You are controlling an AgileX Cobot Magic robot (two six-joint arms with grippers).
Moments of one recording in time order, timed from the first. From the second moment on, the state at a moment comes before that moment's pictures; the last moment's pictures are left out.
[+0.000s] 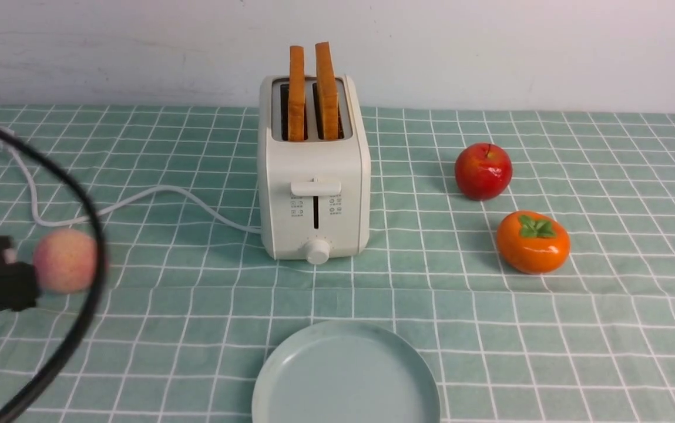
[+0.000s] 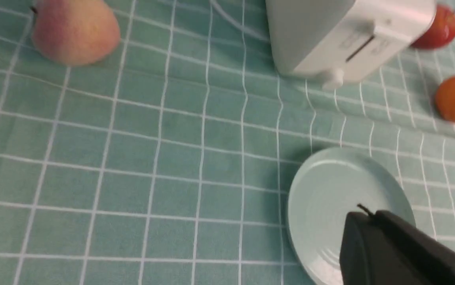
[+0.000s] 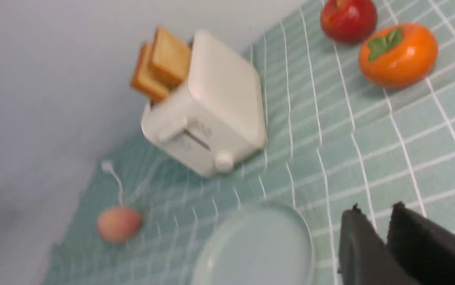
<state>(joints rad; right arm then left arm) 0.01 0.22 -0.39 0.64 0.70 0.08 -0.06 0.87 -0.87 -0.41 0.88 -0.11</state>
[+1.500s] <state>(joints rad) 0.01 0.64 -0.63 0.61 0.98 -0.19 -0.26 2.01 -1.89 -0.40 0.70 0.11</state>
